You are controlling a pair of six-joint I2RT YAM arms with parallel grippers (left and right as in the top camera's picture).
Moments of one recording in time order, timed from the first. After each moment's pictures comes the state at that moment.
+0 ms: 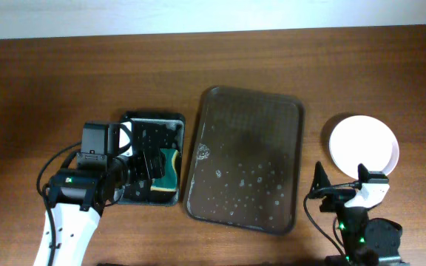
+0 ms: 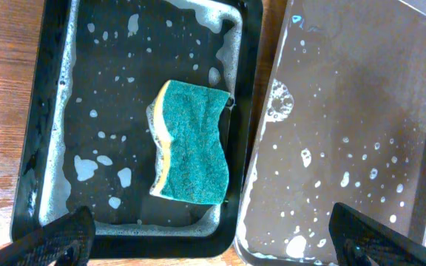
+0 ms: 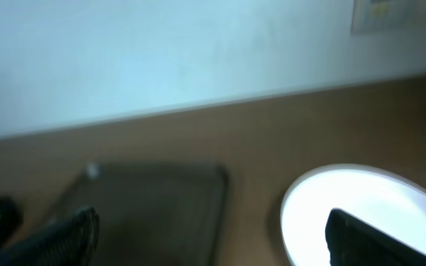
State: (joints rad) left arm -0.13 1.12 0.97 -0.91 0.17 -0.30; right arm 0.03 0.02 0.22 -0.33 0.04 0.17
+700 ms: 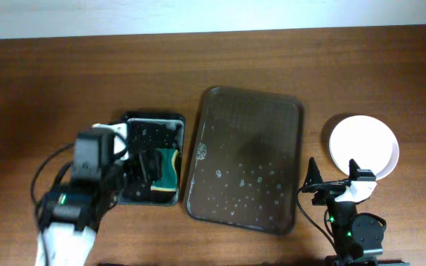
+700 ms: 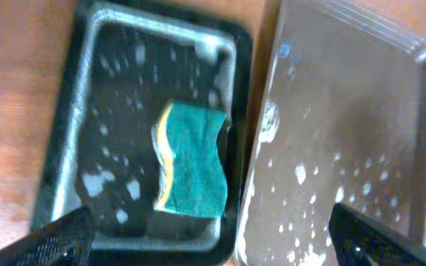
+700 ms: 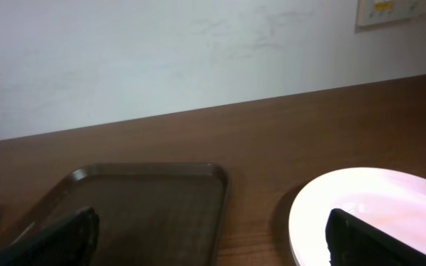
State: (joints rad) left arm -0.13 1.02 0.95 -0.87 0.14 -0.29; right arm 0.03 0.01 0.01 -0.07 0.04 0.17
